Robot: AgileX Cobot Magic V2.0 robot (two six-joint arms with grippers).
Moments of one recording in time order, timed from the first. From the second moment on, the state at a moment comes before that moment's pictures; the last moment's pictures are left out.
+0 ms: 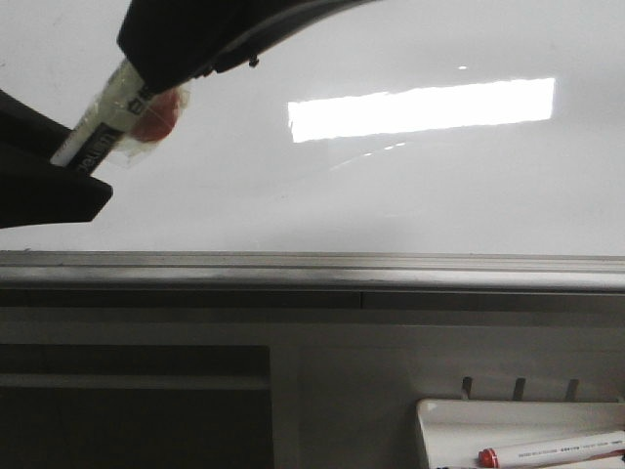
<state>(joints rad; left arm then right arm) -0.83 0.89 -0.38 0.48 -0.02 0.13 0.94 1.24 -0.95 0.43 0.39 -0.61</state>
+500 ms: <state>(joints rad) -0.83 0.89 -0.38 0.49 -0.01 0.14 0.94 1.24 -0.95 0.44 0.39 -0.61</state>
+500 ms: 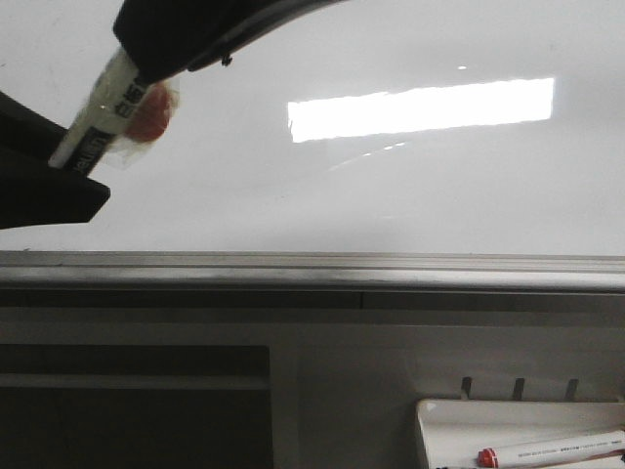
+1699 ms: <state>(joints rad) -0.42 0.46 -0.44 0.38 0.07 -0.10 0.76 1.24 -0.99 0.46 0.28 -0.52</state>
